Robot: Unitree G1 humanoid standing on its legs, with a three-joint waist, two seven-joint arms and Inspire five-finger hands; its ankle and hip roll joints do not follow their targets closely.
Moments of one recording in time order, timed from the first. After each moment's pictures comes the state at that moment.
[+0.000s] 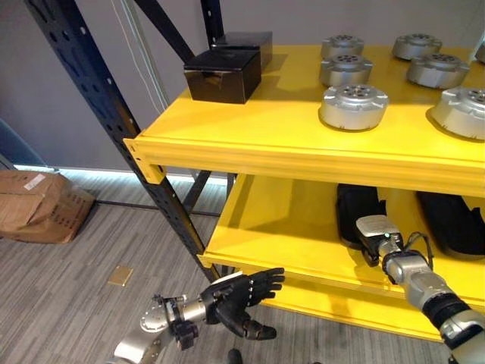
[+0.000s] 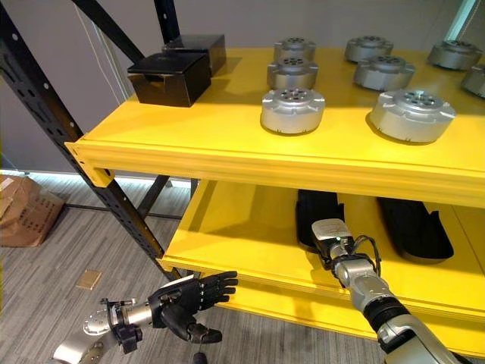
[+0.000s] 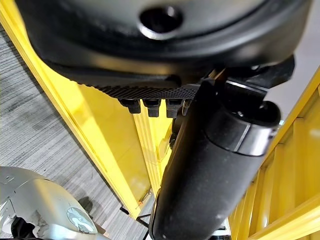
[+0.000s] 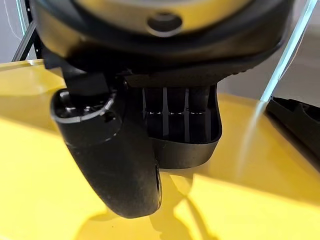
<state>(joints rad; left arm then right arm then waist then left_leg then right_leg) 0.09 0.60 -0.41 0.11 -0.57 0.00 -0.74 -0.41 -0.72 0.54 0.66 -0.85 0.09 -0.03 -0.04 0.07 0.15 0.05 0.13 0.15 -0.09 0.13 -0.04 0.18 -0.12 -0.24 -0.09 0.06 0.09</state>
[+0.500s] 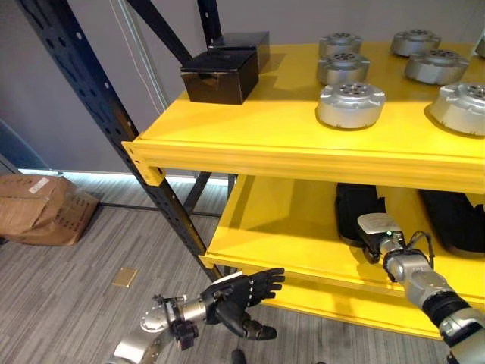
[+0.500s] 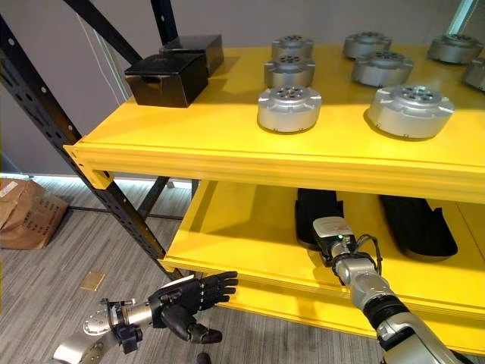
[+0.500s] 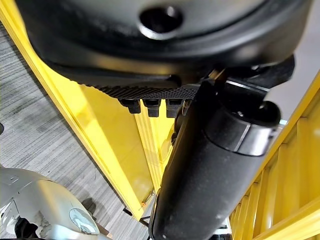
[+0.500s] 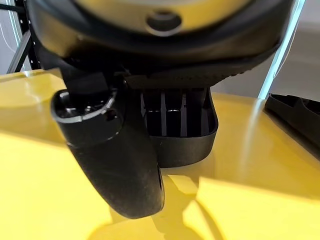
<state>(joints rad) 0.09 0.60 -0.41 0.11 -0.57 0.00 -0.73 -0.43 -0.71 0.54 0.67 -0.82 0.09 -0.07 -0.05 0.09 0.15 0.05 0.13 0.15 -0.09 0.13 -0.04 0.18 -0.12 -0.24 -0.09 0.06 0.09</state>
